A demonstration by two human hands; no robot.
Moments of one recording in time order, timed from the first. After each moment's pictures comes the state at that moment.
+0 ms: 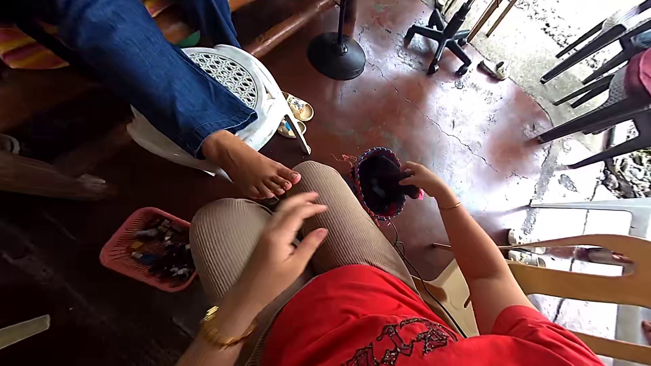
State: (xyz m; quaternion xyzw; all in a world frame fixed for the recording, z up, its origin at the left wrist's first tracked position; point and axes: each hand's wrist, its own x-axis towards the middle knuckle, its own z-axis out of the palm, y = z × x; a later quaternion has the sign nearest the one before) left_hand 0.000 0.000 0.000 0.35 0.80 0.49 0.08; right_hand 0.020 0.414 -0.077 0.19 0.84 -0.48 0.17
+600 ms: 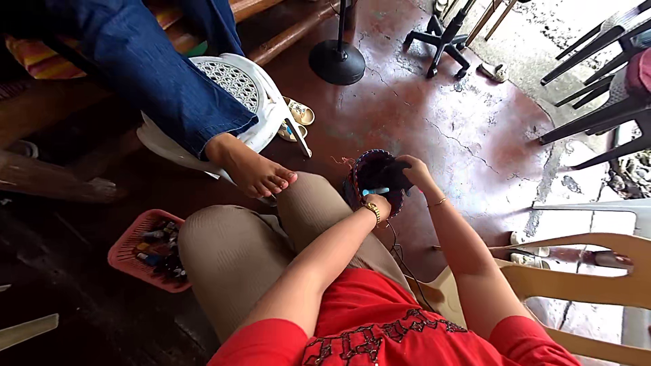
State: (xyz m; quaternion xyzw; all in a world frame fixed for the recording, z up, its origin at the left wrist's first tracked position) left_hand -0.119 0.462 -0.256 0.46 0.78 -0.07 0.42; right_hand -0.121 0.635 -0.253 0.24 0.91 -0.33 0.08
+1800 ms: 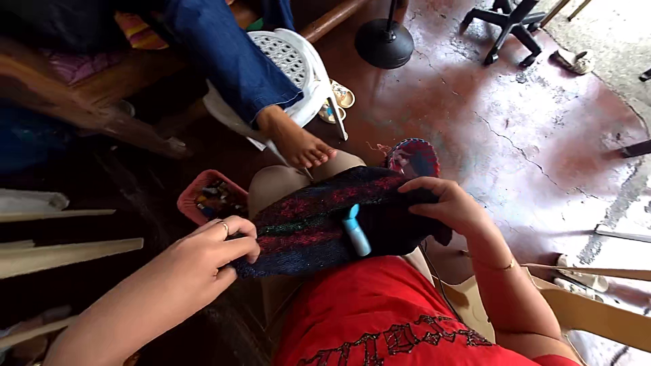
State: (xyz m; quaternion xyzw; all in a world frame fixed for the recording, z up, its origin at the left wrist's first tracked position) left_hand -0.157 0.210 -0.178 0.39 0.88 0.21 0.14; right_hand -0.121 0.662 -0.223 -0.02 0.78 -0.60 0.14
